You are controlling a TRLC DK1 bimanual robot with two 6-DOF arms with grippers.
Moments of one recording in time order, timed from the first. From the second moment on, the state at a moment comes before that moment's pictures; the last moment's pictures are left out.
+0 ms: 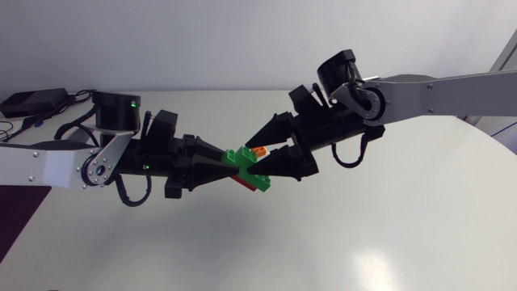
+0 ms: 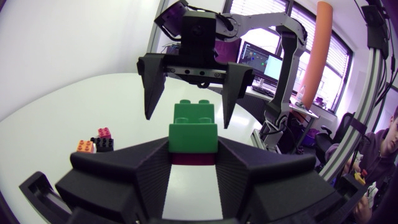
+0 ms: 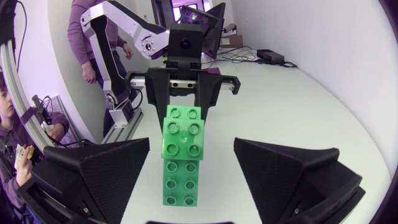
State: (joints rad) left arm -0.28 1.53 0.75 0.26 1.15 0.28; right arm 0.40 1.71 1.21 -0.37 -1.12 -0.72
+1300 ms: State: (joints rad) left arm -0.28 1.53 0.75 0.26 1.15 0.28; right arm 0.42 1.74 1.24 -0.42 -1.14 -0.72
